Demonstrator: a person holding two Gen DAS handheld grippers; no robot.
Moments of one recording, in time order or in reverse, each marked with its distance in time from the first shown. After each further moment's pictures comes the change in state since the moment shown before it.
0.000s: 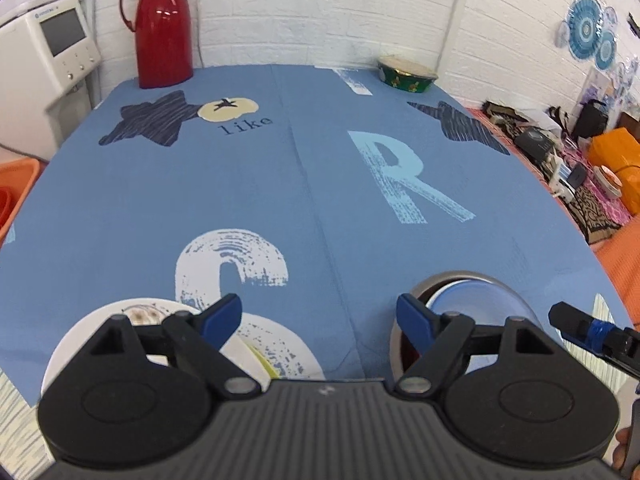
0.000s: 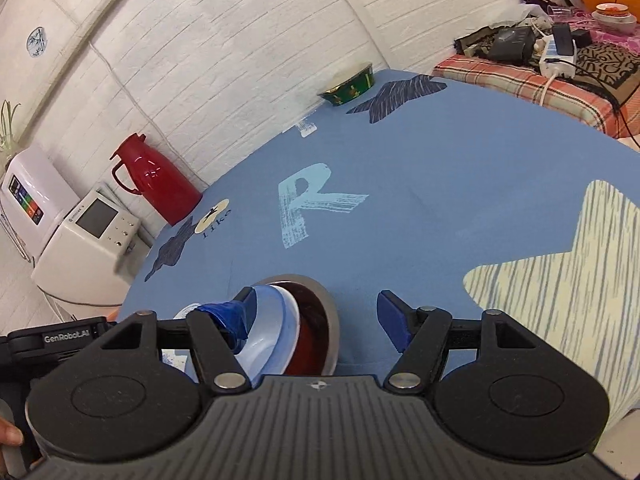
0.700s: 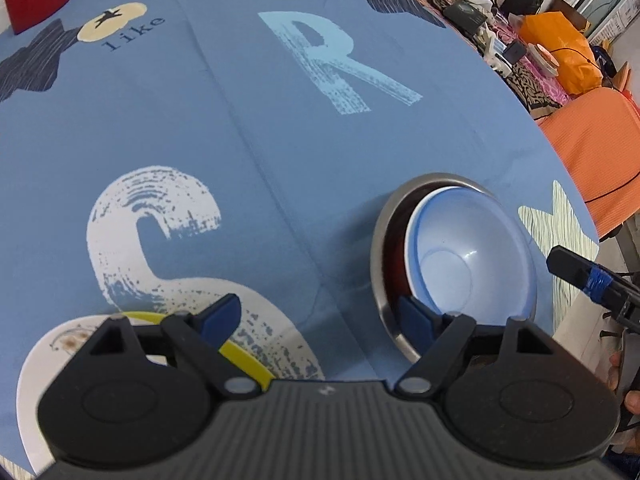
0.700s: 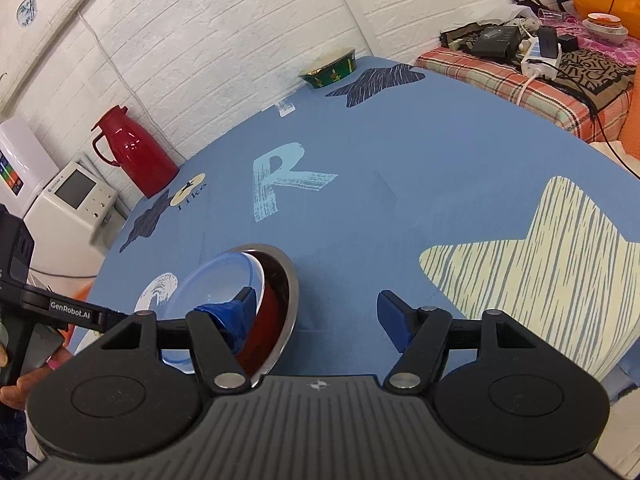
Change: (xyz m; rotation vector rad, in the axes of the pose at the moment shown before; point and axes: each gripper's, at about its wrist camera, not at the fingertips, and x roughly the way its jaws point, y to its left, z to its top) left arm 0.064 0.011 0.020 0.160 0.398 -0.244; right arm -0.012 -0.002 -0.005 -0.056 0.077 -0.076
